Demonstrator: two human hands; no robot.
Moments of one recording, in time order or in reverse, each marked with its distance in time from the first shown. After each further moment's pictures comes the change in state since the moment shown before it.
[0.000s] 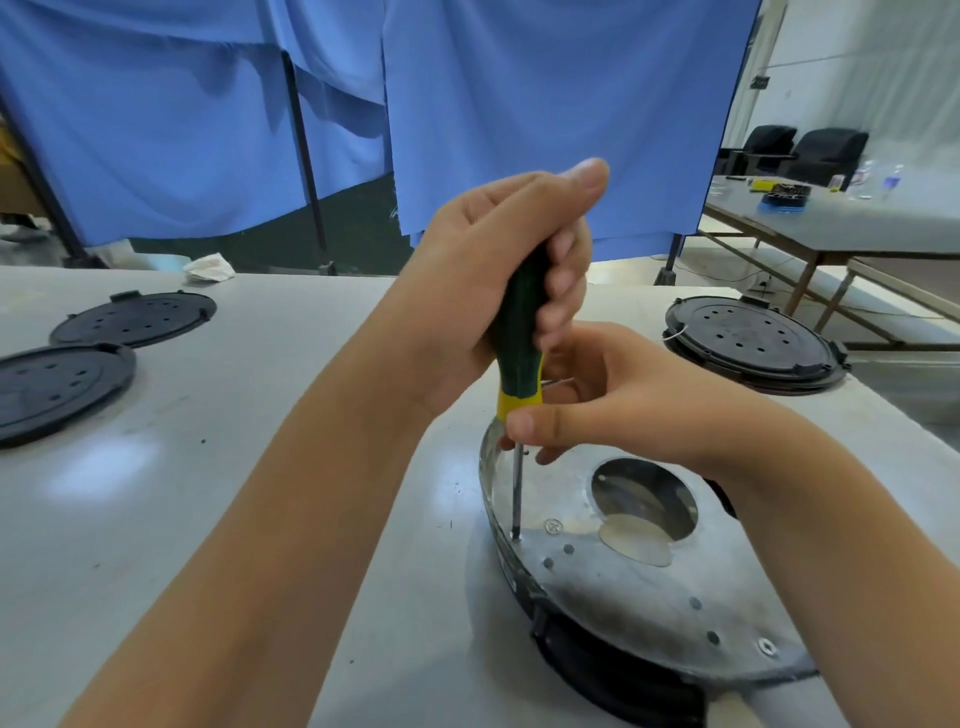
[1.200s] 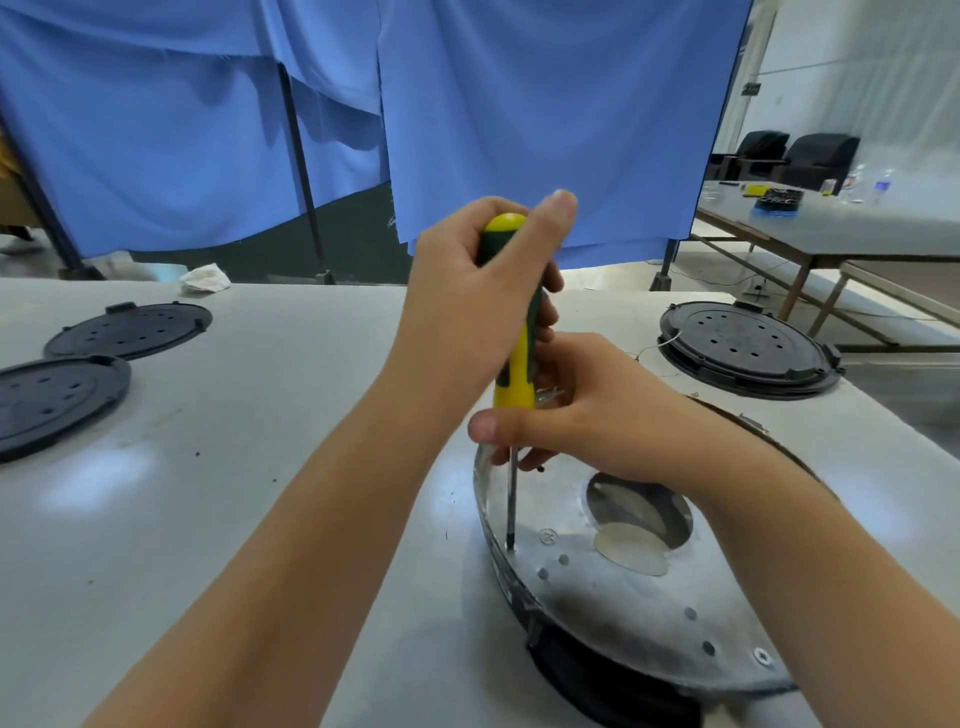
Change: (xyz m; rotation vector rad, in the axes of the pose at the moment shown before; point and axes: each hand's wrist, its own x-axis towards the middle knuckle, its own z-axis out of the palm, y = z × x) left_hand 0.006 -0.015 0.008 0.372 0.392 0.064; right_hand 0.006 0.000 0.010 -0.111 0.105 -0.013
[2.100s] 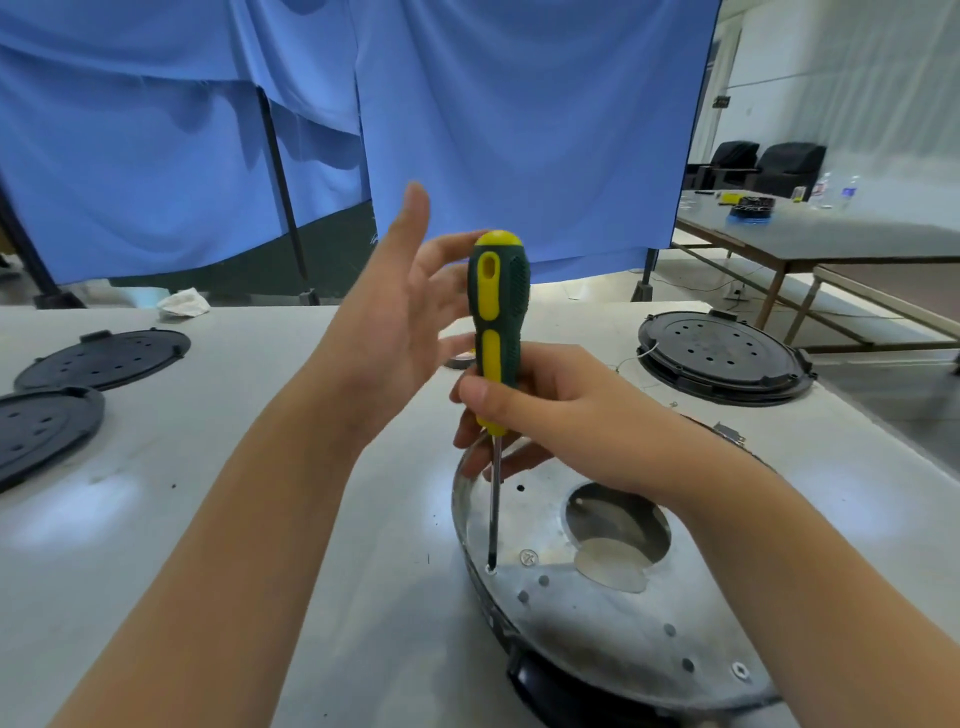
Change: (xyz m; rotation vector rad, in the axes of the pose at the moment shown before) left_hand 0.025 -0.022 -0.031 -0.322 -0.304 -0.258; right_hand -0.004 -0.008 -0.003 0.068 0.043 0.018
